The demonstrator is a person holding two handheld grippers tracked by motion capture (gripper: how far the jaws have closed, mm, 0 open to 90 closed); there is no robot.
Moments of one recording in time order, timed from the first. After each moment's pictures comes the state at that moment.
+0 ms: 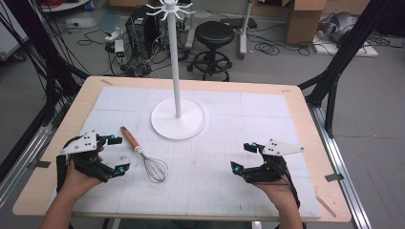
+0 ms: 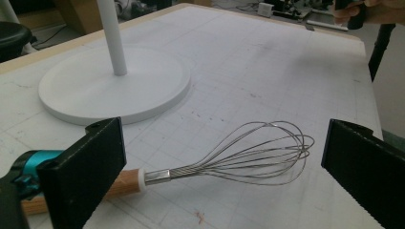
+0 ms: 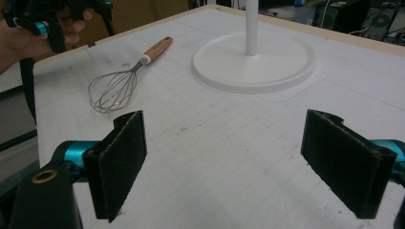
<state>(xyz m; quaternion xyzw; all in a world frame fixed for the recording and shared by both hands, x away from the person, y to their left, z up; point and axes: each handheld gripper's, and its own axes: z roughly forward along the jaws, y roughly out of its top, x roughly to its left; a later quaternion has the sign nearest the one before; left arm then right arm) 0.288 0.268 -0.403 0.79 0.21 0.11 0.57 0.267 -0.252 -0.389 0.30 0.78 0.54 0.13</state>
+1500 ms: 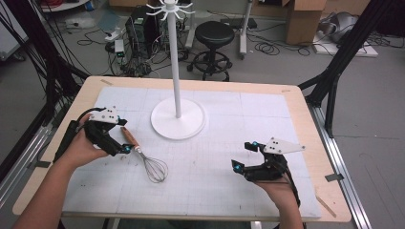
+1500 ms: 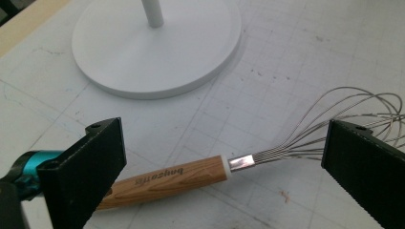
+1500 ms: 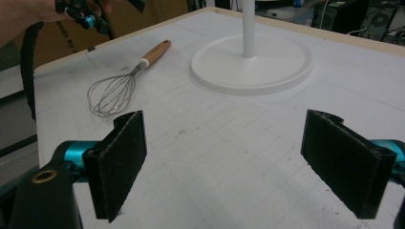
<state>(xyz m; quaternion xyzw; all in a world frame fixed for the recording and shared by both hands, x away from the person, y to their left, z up) 0.363 0.247 -0.366 0.90 0.20 0.11 0.38 0.270 -0.254 -0.388 0.30 0.77 0.54 0.12</state>
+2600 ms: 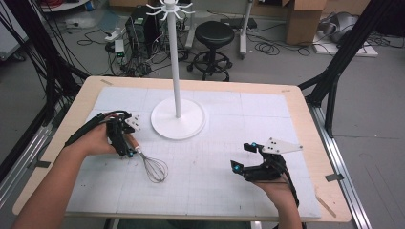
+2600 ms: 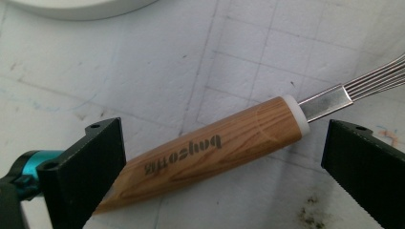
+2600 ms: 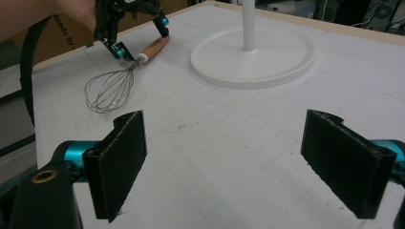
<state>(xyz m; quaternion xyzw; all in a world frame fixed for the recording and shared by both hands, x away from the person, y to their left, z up) 0.406 0.215 -0.415 0.98 0.11 0.07 0.17 0.272 -0.252 -0.393 0.31 0.78 0.54 0.12</state>
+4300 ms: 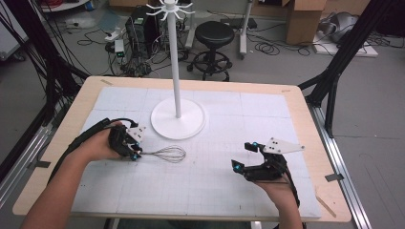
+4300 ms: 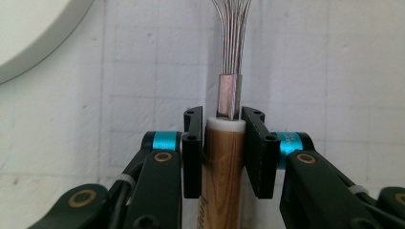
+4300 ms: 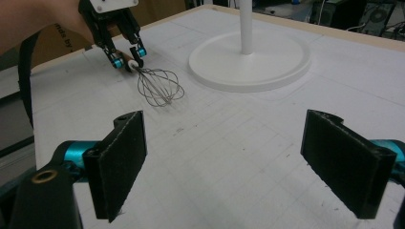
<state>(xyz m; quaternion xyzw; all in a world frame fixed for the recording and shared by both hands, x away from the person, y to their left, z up) 0.383 0.199 -0.408 0.98 0.00 0.00 0.18 0.271 -0.254 -0.390 0.31 0.77 0.54 0.12</state>
